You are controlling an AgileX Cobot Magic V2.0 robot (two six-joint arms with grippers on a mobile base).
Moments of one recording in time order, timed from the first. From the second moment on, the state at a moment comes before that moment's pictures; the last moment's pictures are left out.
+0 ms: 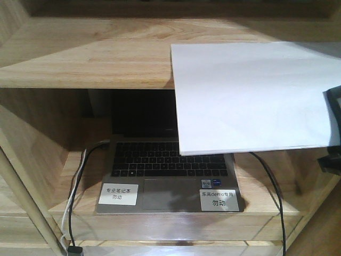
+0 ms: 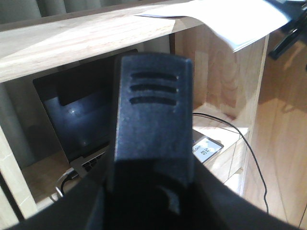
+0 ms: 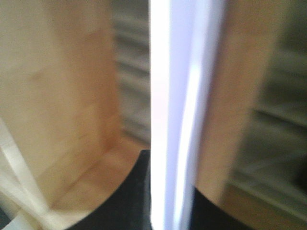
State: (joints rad) left arm -0.67 0.15 -0.65 -0.01 0.76 0.06; right arm 0.38 0.88 -0.19 0.00 -1.15 1.32
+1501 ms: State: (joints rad) left arm -0.67 0.15 -0.65 -0.01 0.76 0.06; right arm 0.14 0.22 -0.06 -0.11 -1.05 1.51
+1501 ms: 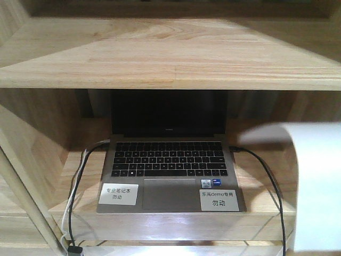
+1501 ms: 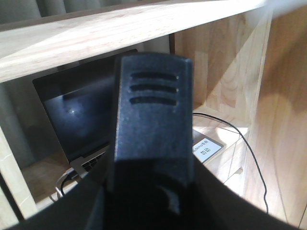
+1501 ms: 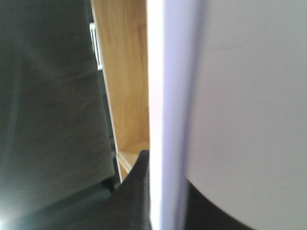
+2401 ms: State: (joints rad) left arm -0.67 0.15 -0.65 -0.01 0.76 0.06; right arm 0.14 0.22 -0.06 -0.11 -1.06 1.51
